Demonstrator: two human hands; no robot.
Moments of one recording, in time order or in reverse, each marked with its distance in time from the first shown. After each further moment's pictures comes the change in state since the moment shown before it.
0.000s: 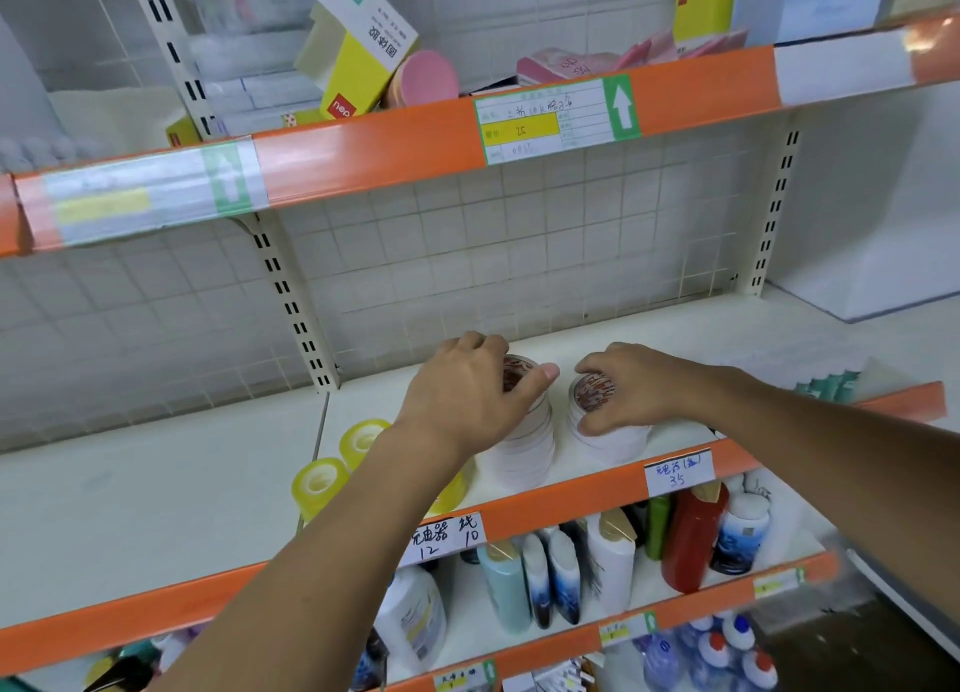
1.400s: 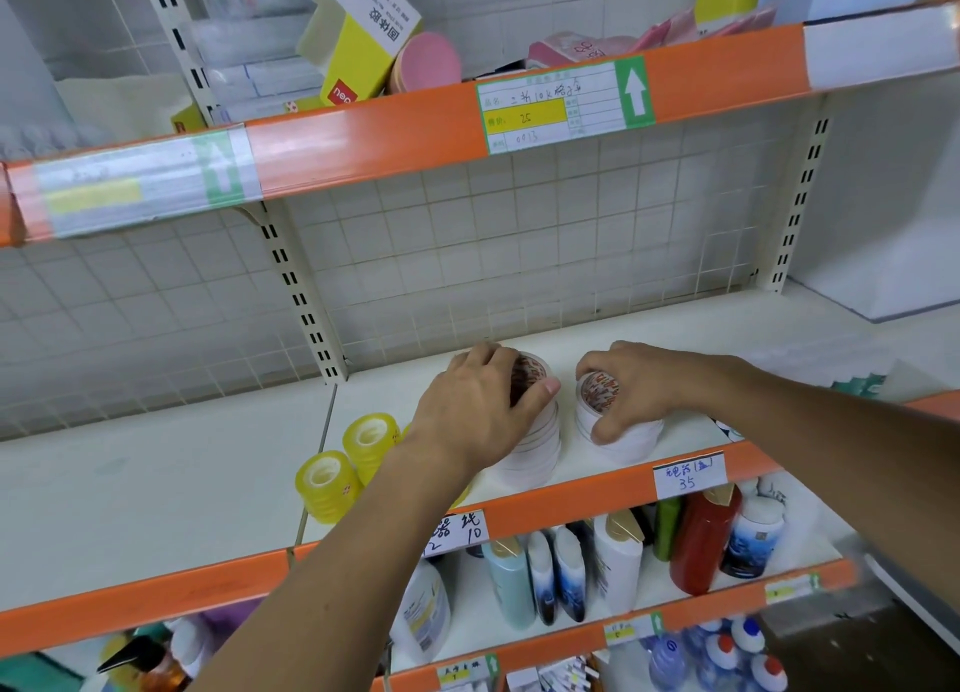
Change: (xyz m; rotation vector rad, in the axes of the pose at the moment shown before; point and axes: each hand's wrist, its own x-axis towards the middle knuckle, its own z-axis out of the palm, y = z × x) left_hand -0.001 -0.004 0.025 -0.003 -0.016 -0.002; right_hand 0.014 0.001 -0.005 -0.069 -0.141 -0.024
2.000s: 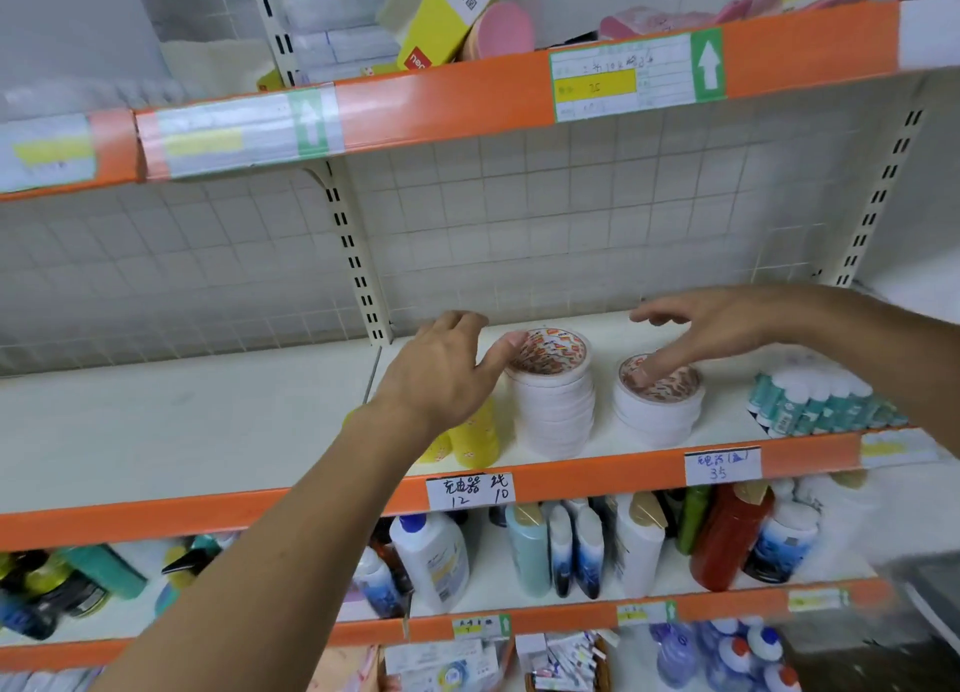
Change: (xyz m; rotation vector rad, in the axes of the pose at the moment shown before) left_hand -0.031 -0.038 -0.029 -0.058 0.099 -0.168; right_hand -0.025 0.005 -0.055 0.028 -0.084 -0.009
